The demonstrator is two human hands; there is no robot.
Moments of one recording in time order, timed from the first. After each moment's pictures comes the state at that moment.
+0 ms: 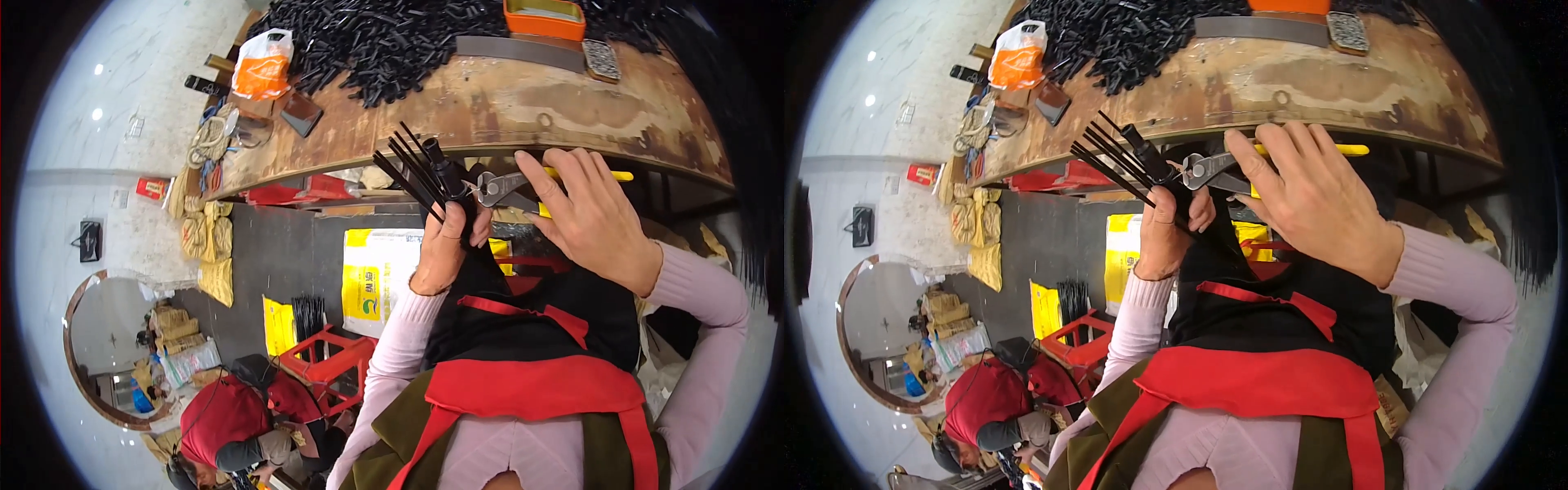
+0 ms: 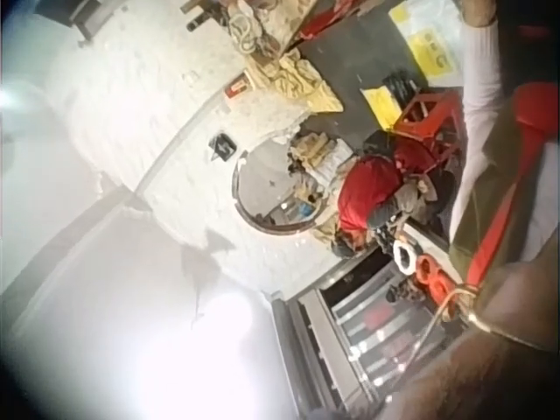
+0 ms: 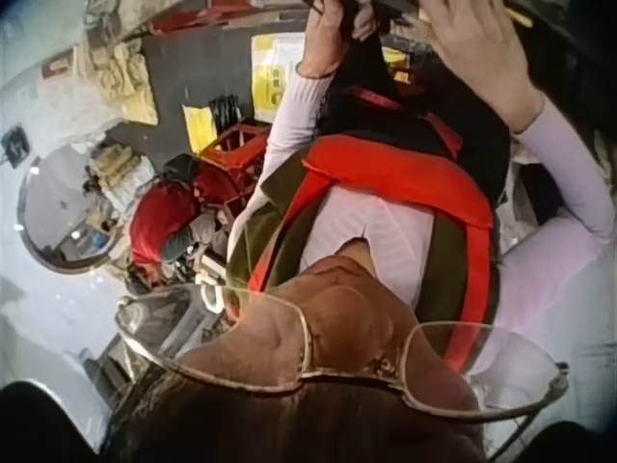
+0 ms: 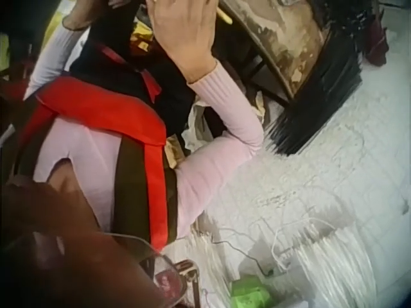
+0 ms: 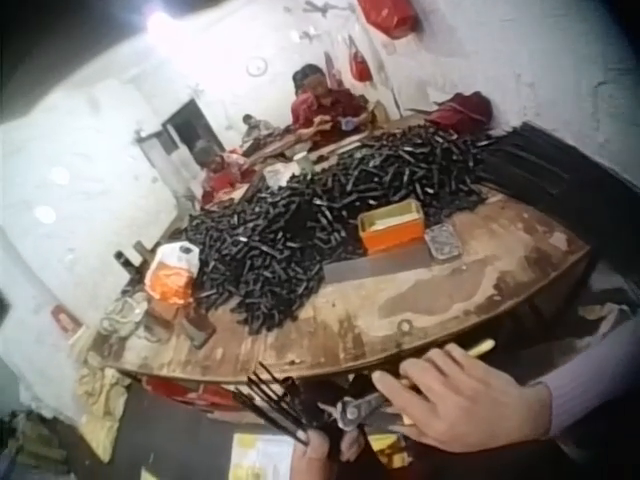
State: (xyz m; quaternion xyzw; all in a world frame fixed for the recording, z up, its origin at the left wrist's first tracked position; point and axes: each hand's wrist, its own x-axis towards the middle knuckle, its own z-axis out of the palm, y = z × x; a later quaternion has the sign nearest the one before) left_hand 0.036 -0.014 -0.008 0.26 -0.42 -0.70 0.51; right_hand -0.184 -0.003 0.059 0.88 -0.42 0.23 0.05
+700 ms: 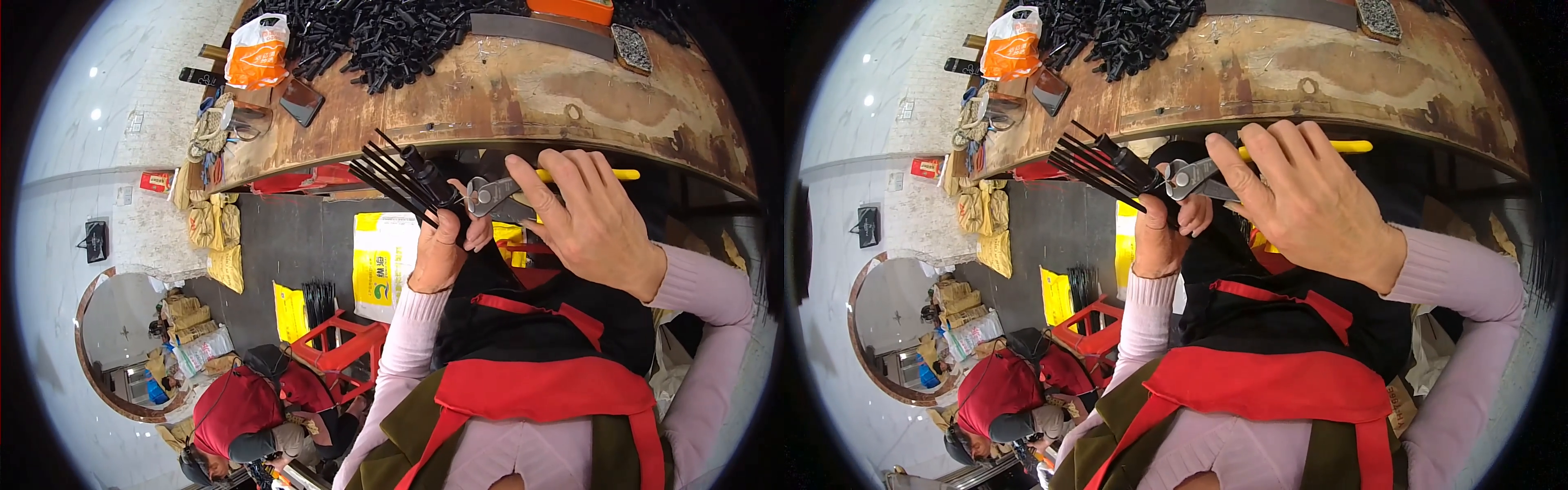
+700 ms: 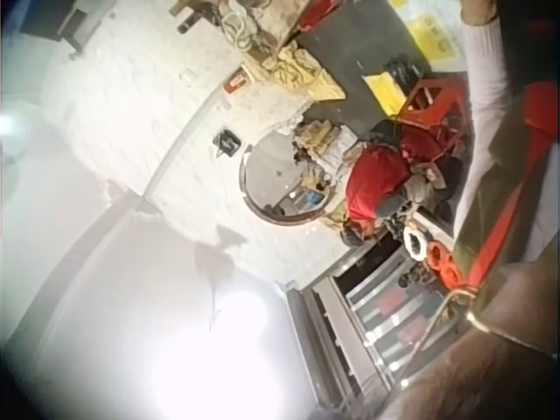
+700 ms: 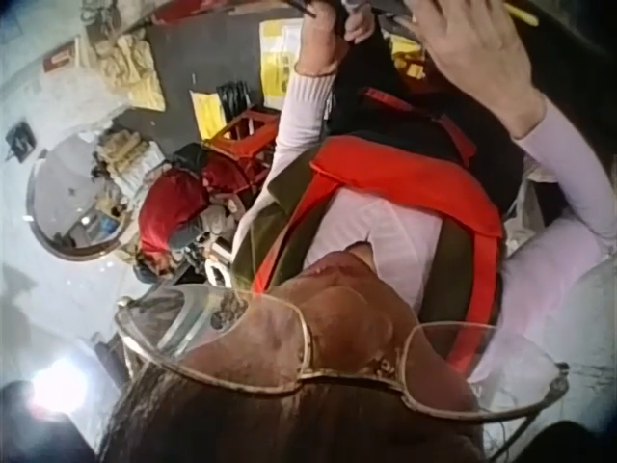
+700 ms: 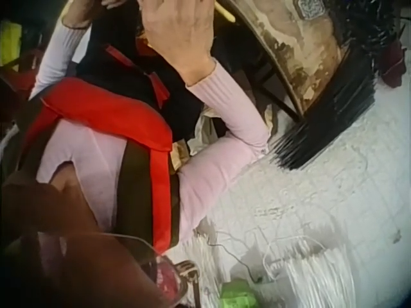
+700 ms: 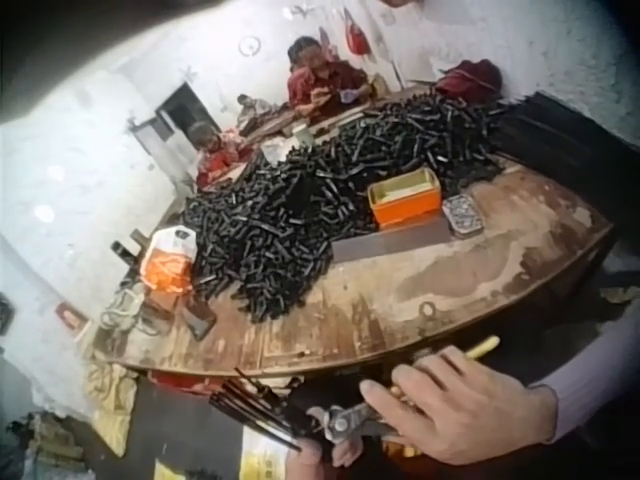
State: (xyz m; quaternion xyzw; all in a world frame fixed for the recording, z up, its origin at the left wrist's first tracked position) left_hand 0.057 -0.025 -0.016 0.28 -0.41 -0.70 0.51; right_hand -0.158 -0.028 0.040 0.89 -0.38 0.26 0.02
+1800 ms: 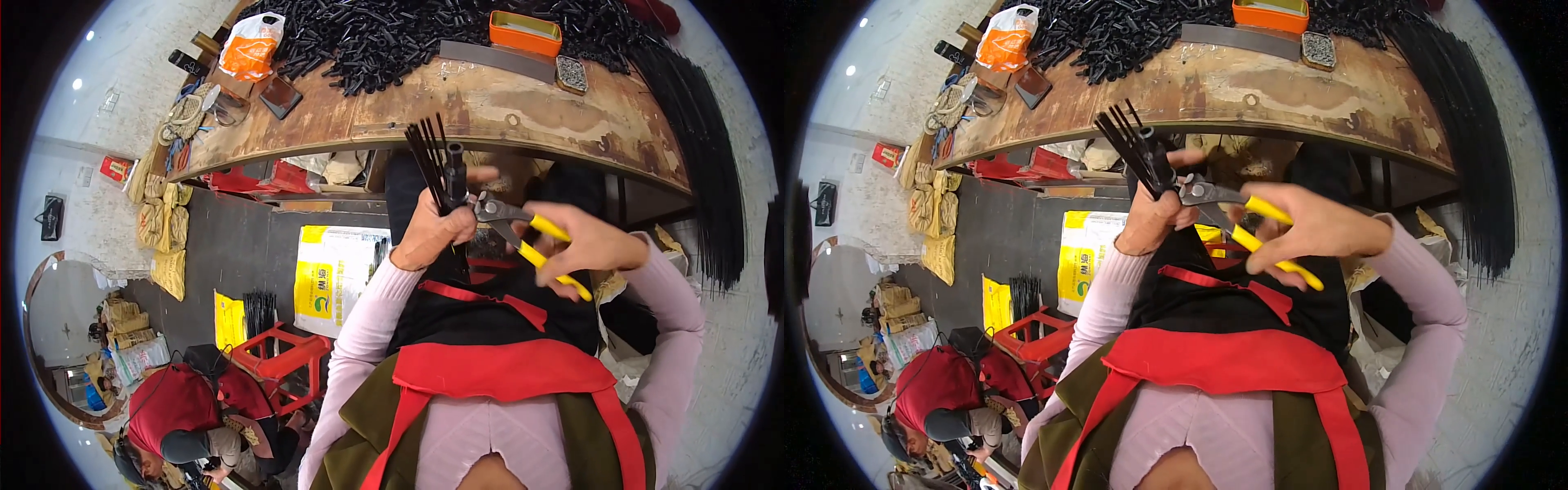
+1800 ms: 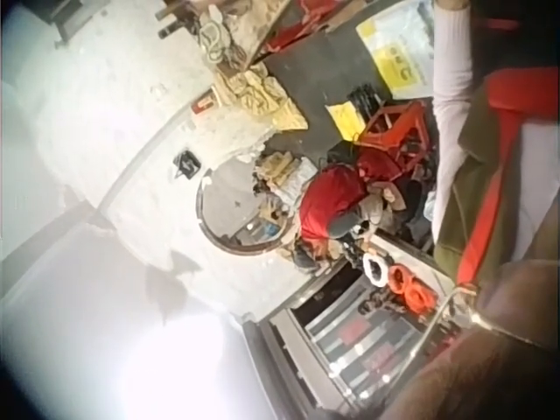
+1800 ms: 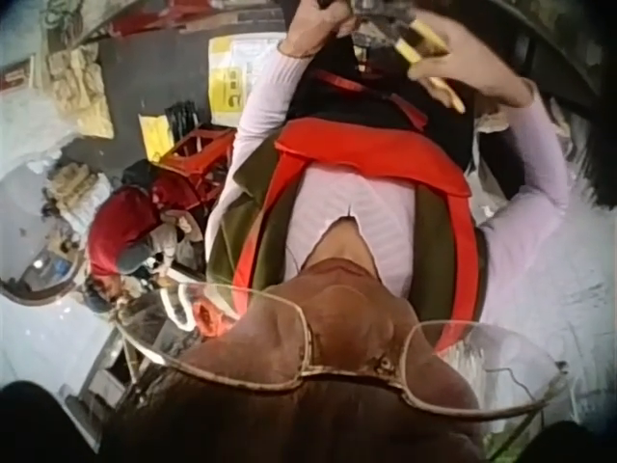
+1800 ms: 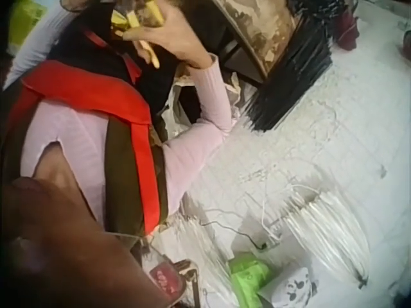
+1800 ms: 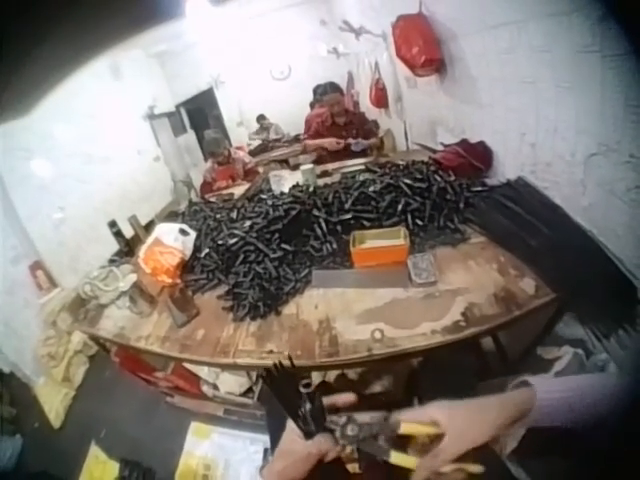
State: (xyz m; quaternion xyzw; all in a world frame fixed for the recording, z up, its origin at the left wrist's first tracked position) left_hand 0.030 -0.003 0.001 0.22 -0.44 -0.74 0.45; right_hand -0.209 0.021 0.094 0.49 -0.37 0.10 -0.78
